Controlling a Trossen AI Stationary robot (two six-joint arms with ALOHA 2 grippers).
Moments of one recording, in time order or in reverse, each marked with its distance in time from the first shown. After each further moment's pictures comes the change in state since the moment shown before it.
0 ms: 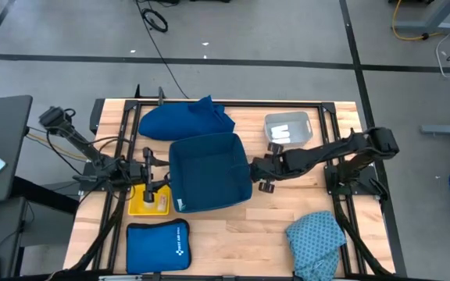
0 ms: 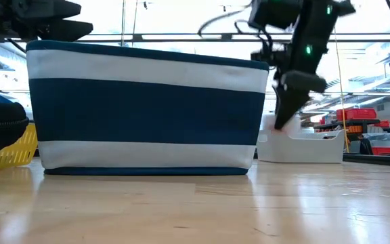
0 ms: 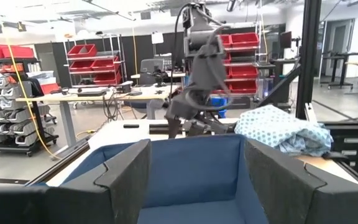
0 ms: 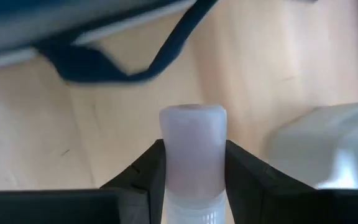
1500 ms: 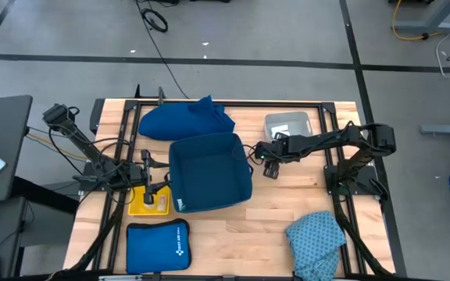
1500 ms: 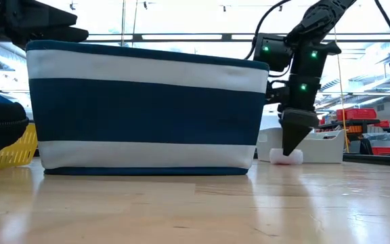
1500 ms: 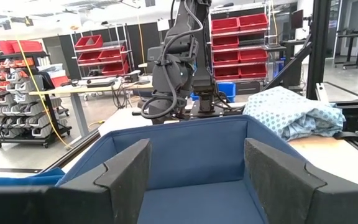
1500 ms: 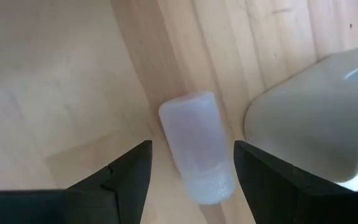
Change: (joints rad) left arm -0.080 0.000 0.000 -0.072 -0.121 0.004; right arm -0.264 -0.001 -0.179 0.156 -0.093 -0.139
